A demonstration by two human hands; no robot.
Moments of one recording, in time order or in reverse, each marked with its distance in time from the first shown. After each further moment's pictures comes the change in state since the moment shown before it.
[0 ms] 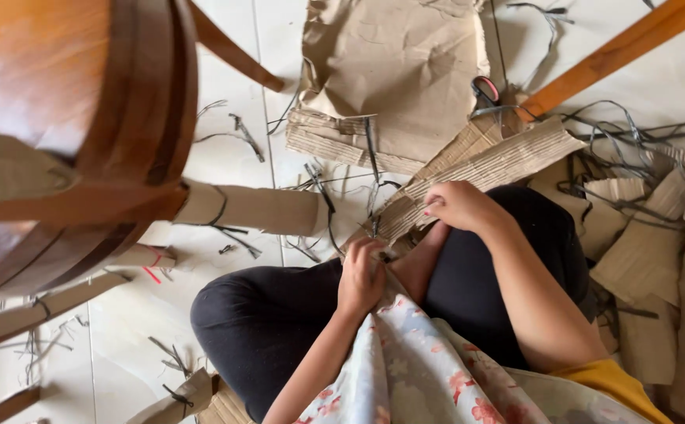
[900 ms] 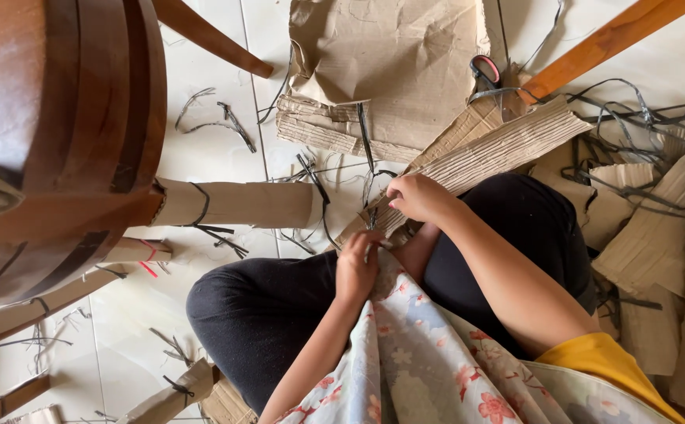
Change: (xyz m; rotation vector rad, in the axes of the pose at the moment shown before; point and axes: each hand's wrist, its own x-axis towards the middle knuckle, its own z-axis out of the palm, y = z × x) left_hand 0.011 -0.014 0.023 0.049 -0.028 -0.203; right_hand 0.067 0.006 0.062 0.000 0.012 -0.235
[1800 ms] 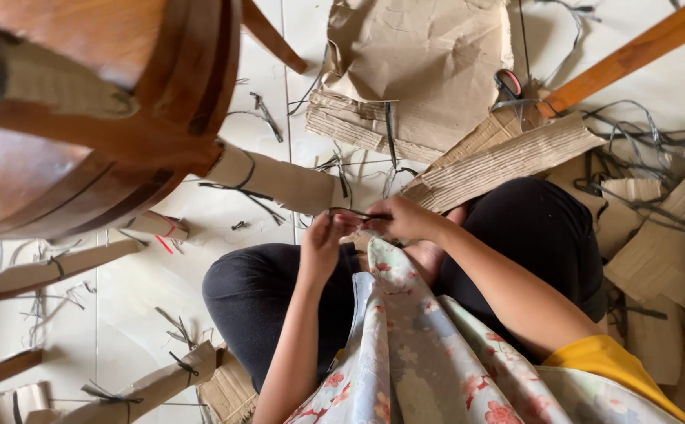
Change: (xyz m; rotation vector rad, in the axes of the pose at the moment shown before) left_hand -0.006 -0.012 -0.099 -0.627 0.106 -0.175; right_hand -0.044 -0.109 0.034 0.384 -0.084 -0.294
